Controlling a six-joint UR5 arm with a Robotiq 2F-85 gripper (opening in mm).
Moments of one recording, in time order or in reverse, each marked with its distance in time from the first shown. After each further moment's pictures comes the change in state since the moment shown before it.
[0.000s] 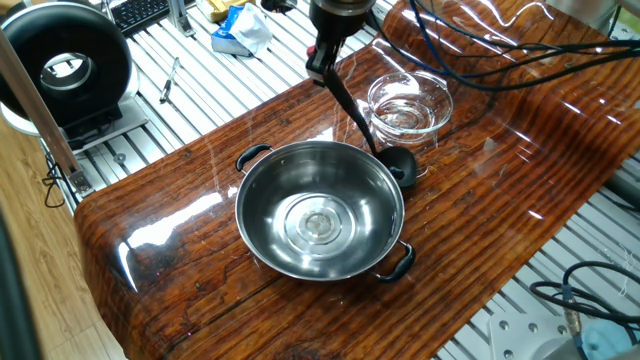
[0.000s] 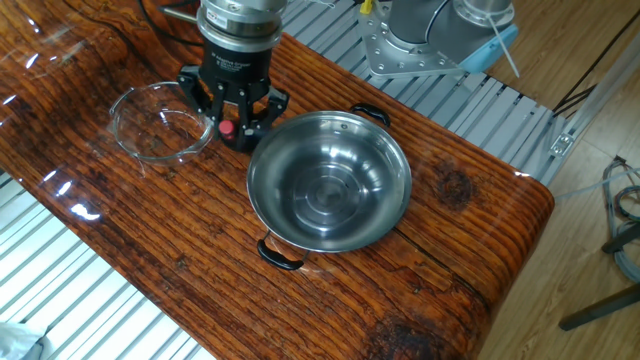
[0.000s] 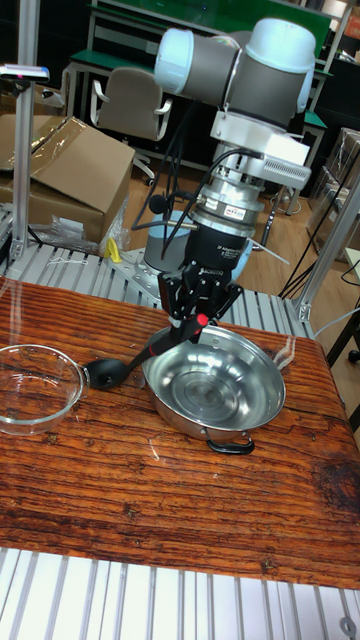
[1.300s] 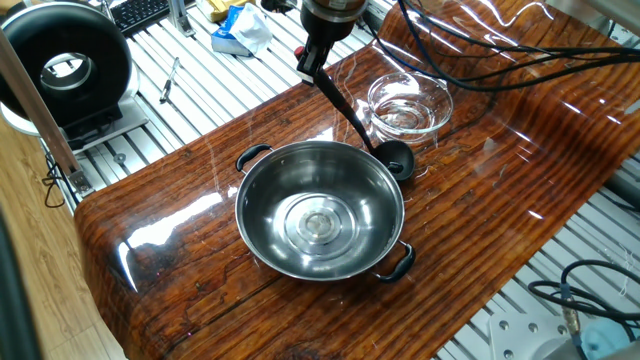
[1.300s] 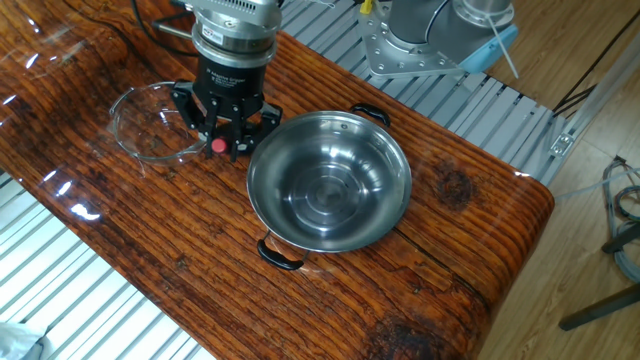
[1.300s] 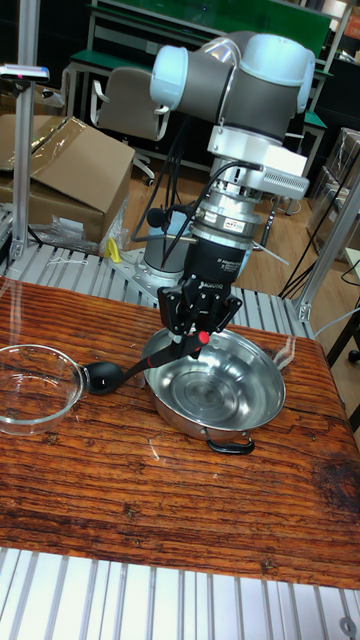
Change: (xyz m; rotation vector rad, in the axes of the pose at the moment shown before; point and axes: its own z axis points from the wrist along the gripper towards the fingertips) arm -0.013 -0.002 0.013 0.003 -0.033 -0.014
